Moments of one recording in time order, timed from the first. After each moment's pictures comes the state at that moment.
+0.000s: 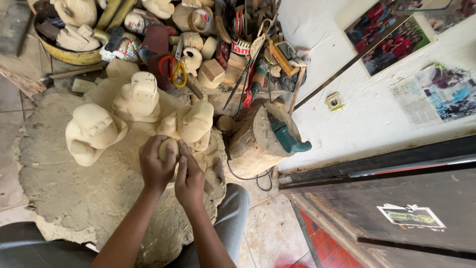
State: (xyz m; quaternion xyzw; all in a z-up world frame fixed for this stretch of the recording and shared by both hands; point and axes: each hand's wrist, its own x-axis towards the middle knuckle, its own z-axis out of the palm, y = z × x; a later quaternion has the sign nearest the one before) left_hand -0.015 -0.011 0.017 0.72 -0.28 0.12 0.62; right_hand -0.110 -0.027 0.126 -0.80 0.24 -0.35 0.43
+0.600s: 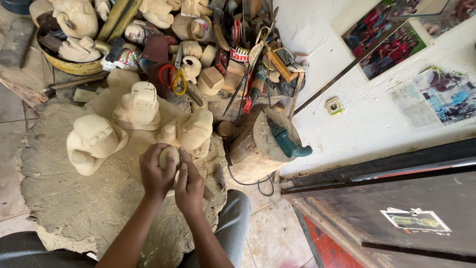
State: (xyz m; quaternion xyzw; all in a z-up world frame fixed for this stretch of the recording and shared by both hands) left_hand -0.013 -0.011 0.019 0.72 -0.29 0.13 0.62; right_hand -0.108 -0.031 0.127 -0.77 0.25 -0.34 0.47
